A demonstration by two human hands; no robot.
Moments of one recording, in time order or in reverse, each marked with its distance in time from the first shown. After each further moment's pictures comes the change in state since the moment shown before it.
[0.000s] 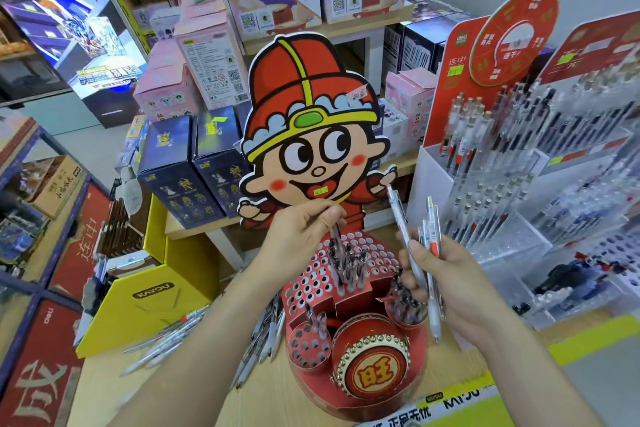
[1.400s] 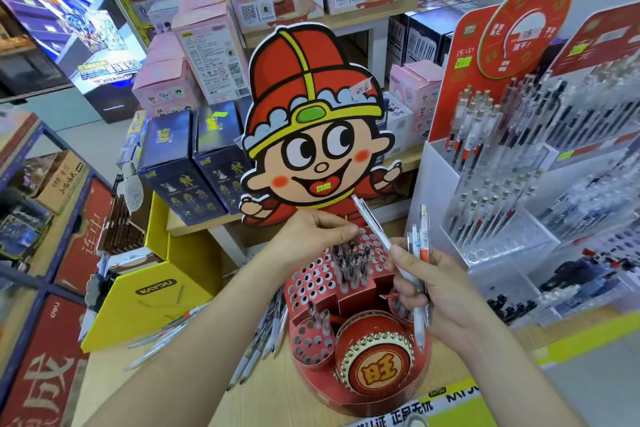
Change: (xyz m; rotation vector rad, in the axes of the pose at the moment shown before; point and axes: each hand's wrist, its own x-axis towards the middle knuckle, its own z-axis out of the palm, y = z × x) left_hand 0.012 -0.006 0.007 -0.249 -0.264 -0.369; right_hand 0.000 0.012 0.014 0.197 -0.061 0.111
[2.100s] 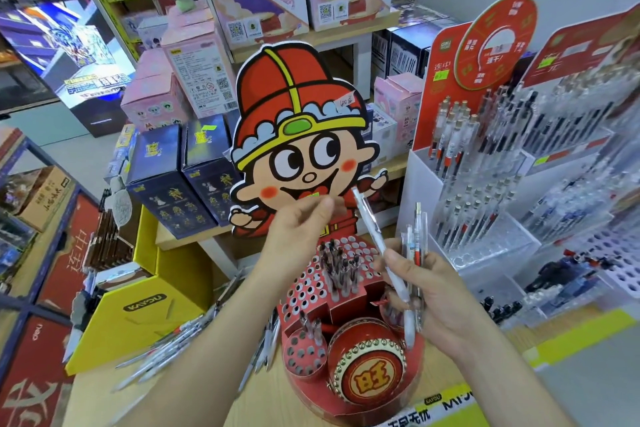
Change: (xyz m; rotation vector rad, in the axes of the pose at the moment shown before) left_hand -0.025 0.030 0.013 -0.066 0.276 0.202; right_hand -0.013 -0.009 0.004 0.033 -0.085 -0.081
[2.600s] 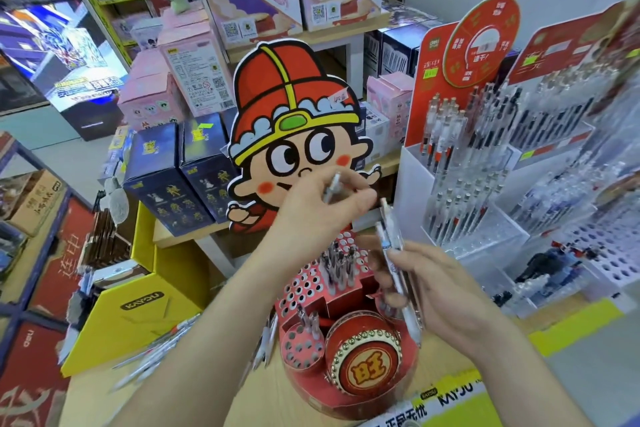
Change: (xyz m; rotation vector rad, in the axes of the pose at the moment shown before) left_hand -0.014 0.056 0.004 0.116 -0.123 0.106; right_hand -0.020 -0.010 0.006 -0.111 -0.063 0.024
